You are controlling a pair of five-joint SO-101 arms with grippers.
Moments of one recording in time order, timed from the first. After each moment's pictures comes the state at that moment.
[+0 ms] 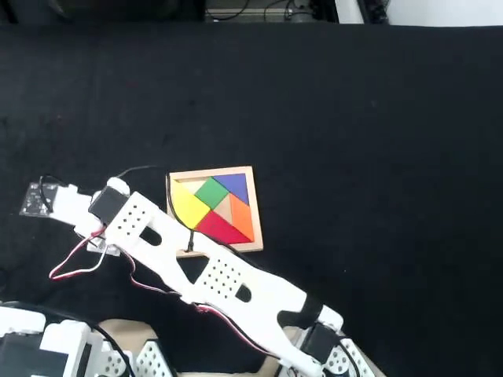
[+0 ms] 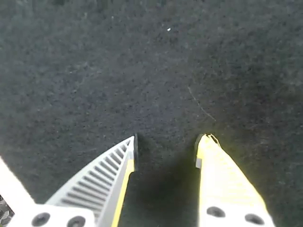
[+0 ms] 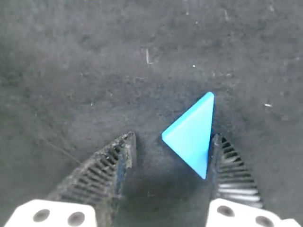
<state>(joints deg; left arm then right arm) -86.4 -12.5 56.4 46.0 -15.4 -60.4 80.1 -91.3 94.5 22.5</state>
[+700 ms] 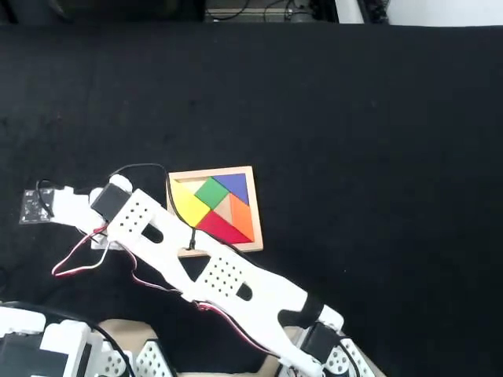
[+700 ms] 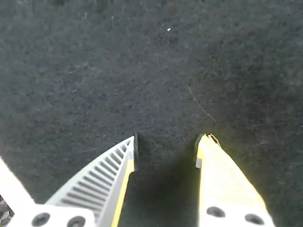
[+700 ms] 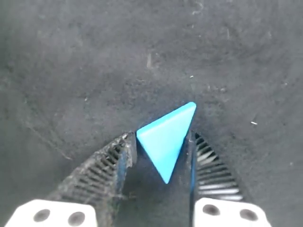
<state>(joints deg) -86.4 -12.5 56.5 45.9 -15.4 -59.7 80.1 -91.3 93.1 33.0</state>
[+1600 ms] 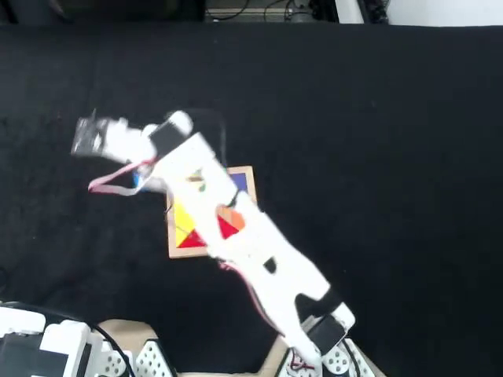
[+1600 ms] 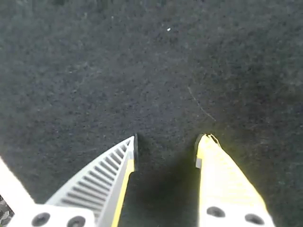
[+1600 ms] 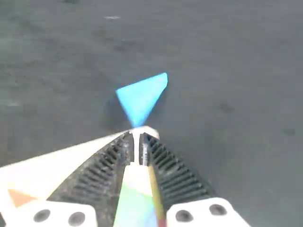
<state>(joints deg) -86.4 -12.5 56.5 45.9 -15.4 -41.2 68.0 -90.2 99.3 41.3</state>
